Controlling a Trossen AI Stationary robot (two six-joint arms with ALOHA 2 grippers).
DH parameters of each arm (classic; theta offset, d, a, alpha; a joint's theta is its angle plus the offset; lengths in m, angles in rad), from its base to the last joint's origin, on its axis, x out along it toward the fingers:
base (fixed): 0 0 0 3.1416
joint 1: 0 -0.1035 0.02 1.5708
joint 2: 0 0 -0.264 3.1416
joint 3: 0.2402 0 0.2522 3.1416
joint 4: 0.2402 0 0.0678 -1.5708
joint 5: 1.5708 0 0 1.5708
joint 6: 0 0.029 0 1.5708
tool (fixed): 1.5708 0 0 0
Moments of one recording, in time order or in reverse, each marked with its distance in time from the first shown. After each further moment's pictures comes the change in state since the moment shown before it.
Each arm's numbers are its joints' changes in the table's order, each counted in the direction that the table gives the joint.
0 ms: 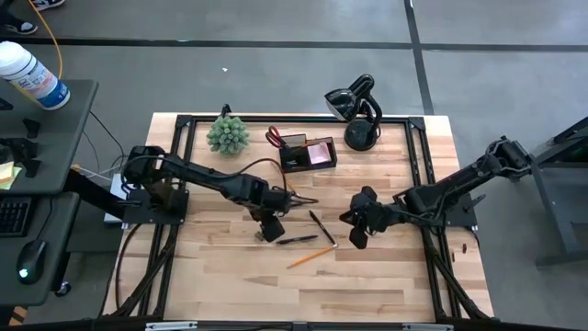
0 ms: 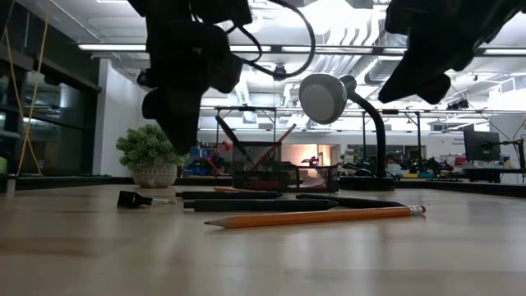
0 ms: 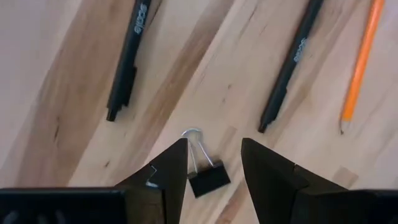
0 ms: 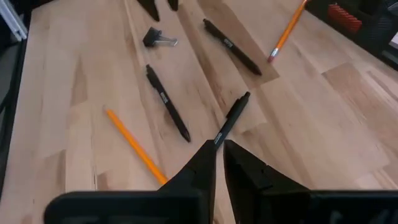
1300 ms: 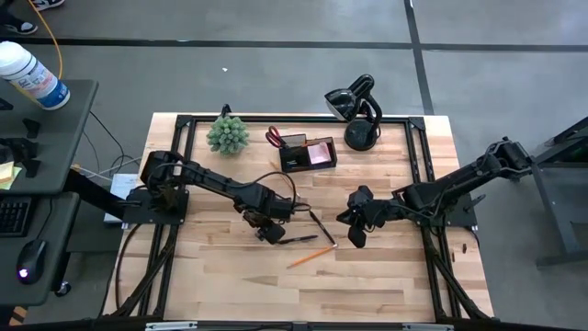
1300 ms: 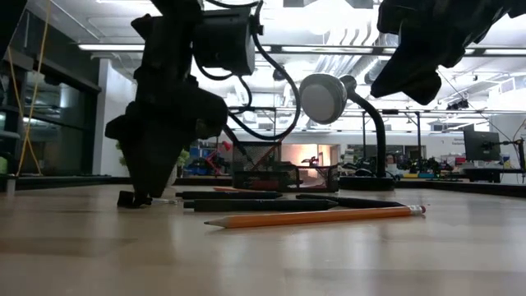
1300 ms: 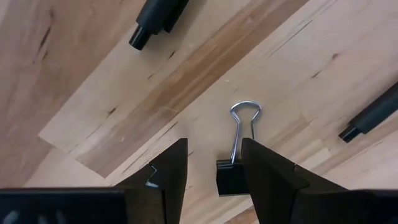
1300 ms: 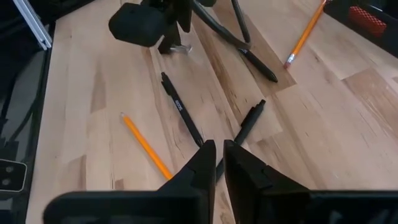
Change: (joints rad) left arm 0.017 0.149 0.000 0.086 0.031 -0.290; right arm 0.046 0.001 0.000 -0.058 -0.088 -0.026
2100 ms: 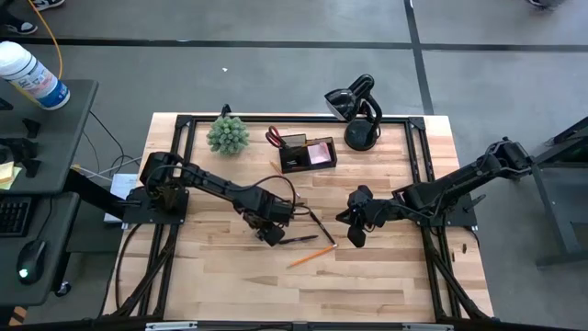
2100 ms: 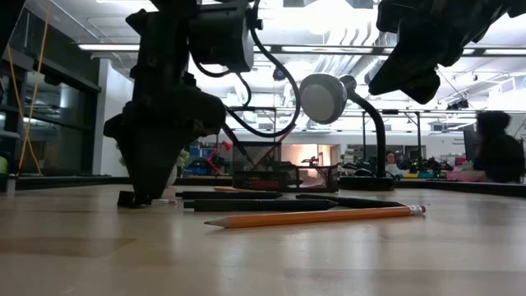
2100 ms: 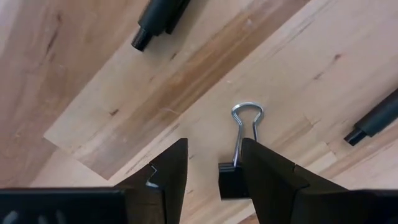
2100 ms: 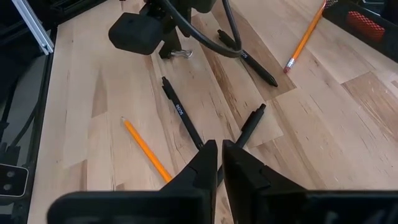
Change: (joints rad) left arm 0.027 0.000 0.000 -0.001 -0.055 -0.018; right arm 0.000 0.000 0.000 -0.010 0.009 0.000
